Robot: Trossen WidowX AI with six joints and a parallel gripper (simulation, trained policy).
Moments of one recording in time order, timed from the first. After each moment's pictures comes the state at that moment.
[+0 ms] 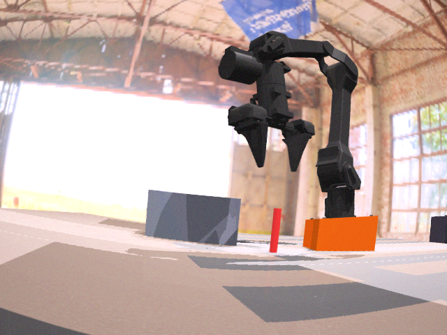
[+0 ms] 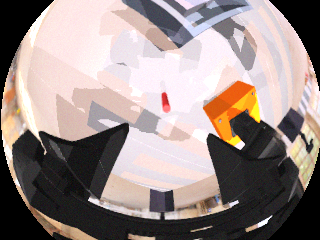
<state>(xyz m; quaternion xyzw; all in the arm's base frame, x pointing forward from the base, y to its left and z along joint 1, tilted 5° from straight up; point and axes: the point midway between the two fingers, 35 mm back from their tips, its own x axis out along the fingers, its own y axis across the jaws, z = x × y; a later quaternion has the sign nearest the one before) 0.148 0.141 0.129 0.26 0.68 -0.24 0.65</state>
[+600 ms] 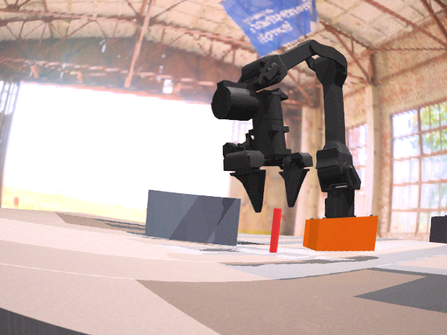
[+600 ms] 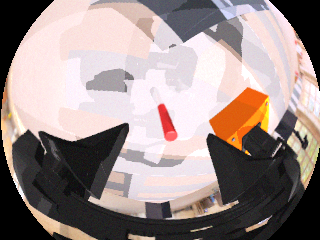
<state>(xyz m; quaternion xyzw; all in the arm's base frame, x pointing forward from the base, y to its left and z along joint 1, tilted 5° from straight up) 0.154 0.146 0.056 0.21 0.68 -0.27 0.65</state>
